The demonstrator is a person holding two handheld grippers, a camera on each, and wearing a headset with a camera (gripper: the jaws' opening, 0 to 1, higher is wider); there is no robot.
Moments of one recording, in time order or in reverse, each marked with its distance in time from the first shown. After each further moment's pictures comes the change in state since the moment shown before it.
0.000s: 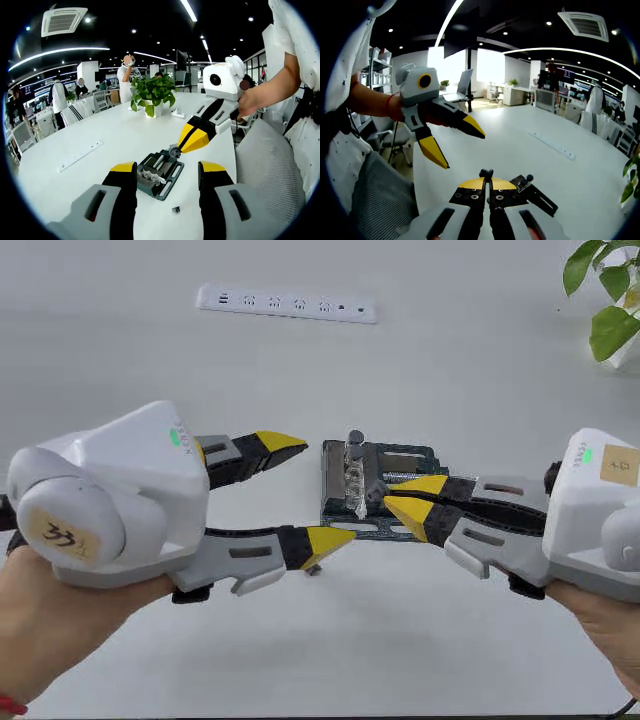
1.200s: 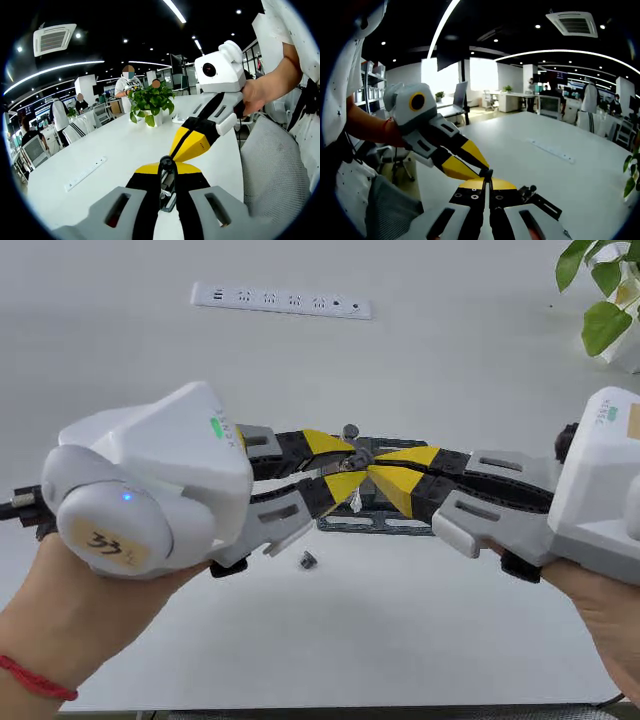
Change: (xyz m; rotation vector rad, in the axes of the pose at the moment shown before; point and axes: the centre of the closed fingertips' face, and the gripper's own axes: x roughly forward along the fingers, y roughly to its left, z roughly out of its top) left arm 0.011 -0.009 0.023 0.120 -0.039 0.012; right arm -0.003 0.008 0.030 0.072 -0.063 -0.022
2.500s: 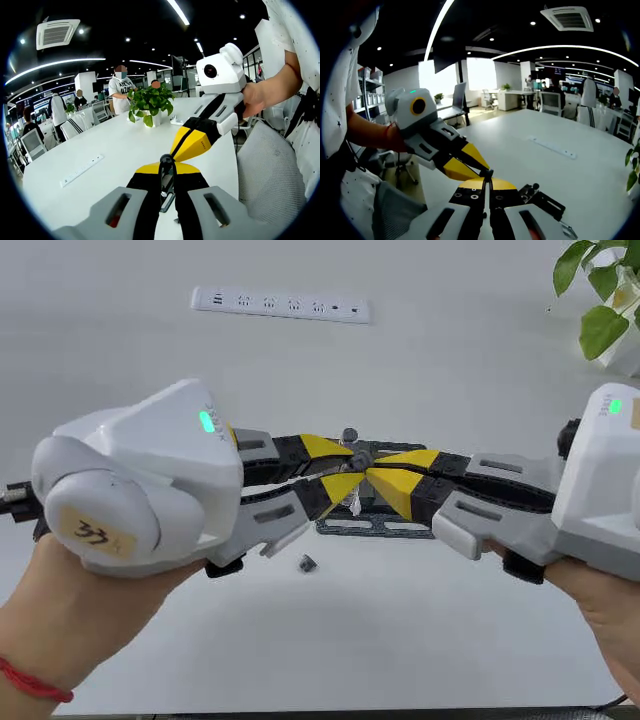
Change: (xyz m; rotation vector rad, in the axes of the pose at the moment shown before) left arm -0.003 0.000 0.001 -0.062 -0.012 -0.019; right arm -0.004 0.000 0.002 0.055 0.004 0.006
